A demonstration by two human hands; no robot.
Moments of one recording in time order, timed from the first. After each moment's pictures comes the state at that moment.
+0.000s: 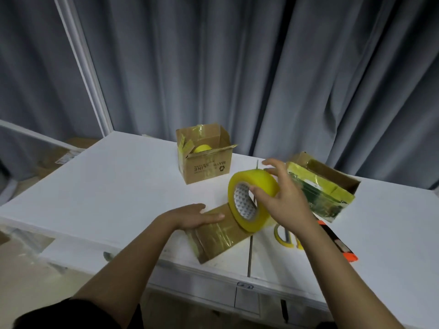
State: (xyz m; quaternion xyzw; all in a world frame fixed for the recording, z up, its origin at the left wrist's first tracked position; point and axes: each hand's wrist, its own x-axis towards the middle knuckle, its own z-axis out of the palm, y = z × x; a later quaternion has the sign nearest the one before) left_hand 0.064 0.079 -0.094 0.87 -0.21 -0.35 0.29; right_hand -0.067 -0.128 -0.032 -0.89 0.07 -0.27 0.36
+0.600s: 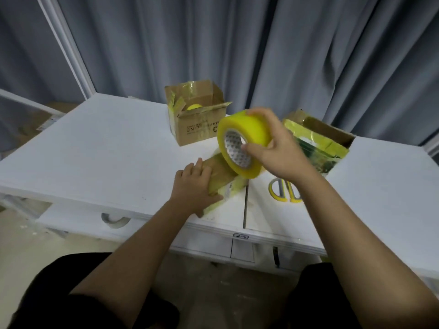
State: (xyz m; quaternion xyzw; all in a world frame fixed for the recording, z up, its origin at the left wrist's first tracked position) left_hand 0.005 0.069 -0.129 0.94 -0.34 0.05 0.00; right_hand -0.077 -0.109 -0.010 -0.90 0.04 -0.20 0.38
